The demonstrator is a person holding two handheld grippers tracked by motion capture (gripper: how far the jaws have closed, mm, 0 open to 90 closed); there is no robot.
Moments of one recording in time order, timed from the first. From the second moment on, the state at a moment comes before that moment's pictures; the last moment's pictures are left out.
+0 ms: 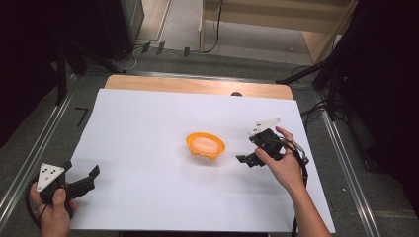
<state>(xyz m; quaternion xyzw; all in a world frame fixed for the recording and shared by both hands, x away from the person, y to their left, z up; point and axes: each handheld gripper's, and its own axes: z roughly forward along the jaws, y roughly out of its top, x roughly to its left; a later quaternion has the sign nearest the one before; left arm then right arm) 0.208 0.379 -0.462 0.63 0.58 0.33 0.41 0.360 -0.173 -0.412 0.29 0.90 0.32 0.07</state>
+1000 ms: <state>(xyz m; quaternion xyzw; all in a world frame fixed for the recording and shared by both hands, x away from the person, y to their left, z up) 0.208 0.378 -0.462 0.63 0.58 0.33 0.41 0.305 -0.273 -0.453 0.36 0.83 0.42 0.09</state>
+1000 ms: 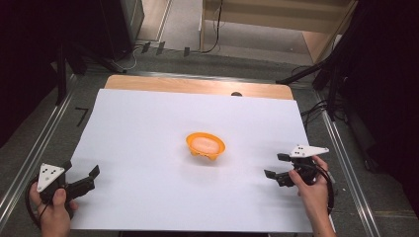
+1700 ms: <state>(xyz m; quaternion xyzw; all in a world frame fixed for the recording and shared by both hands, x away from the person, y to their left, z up) 0.208 0.378 -0.462 0.63 0.58 0.33 0.41 0.245 -0.352 -0.481 0.43 0.77 0.45 0.13</state>
